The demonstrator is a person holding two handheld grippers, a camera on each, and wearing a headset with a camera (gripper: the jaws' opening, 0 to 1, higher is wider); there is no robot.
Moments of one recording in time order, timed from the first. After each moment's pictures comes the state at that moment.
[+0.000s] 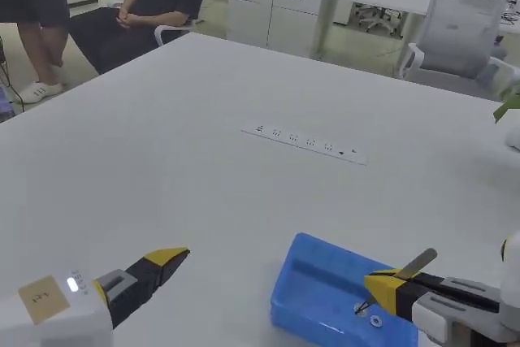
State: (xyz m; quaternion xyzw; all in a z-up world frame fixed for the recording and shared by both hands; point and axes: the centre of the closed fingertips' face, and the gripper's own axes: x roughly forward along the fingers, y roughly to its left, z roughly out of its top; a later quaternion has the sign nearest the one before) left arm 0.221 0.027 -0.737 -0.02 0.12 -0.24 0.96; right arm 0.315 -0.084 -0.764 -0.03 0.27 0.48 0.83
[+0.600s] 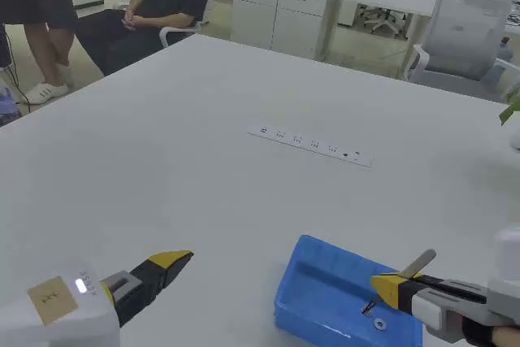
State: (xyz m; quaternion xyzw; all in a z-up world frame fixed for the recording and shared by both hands) left arm 0.221 0.029 -0.739 -0.02 0.13 -0.24 0.96; right arm 0.332 -0.086 -0.787 -0.01 0.31 0.46 0.84
